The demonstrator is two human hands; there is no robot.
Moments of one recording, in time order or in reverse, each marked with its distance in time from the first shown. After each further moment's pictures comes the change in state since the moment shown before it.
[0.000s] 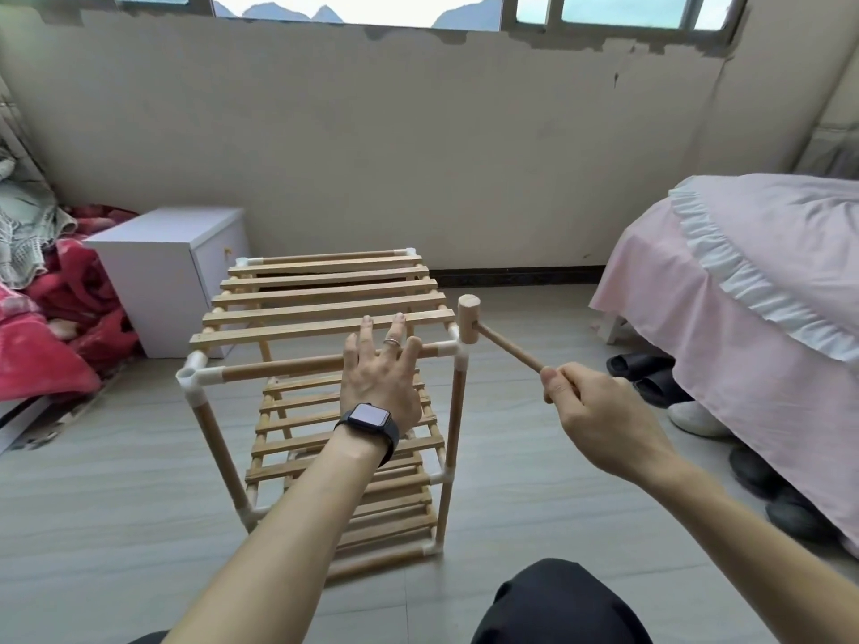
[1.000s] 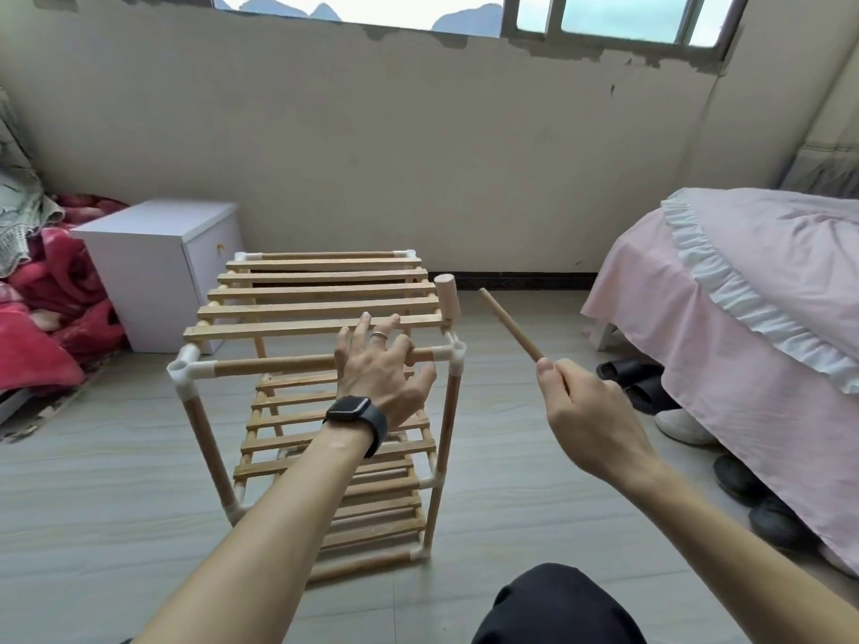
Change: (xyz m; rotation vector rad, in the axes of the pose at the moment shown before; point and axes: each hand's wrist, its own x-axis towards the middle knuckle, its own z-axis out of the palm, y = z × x) left_hand 0.011 -0.008 0.004 -0.276 0.010 -0.063; right_hand 0.004 -0.008 0.012 0.005 0.122 0.034
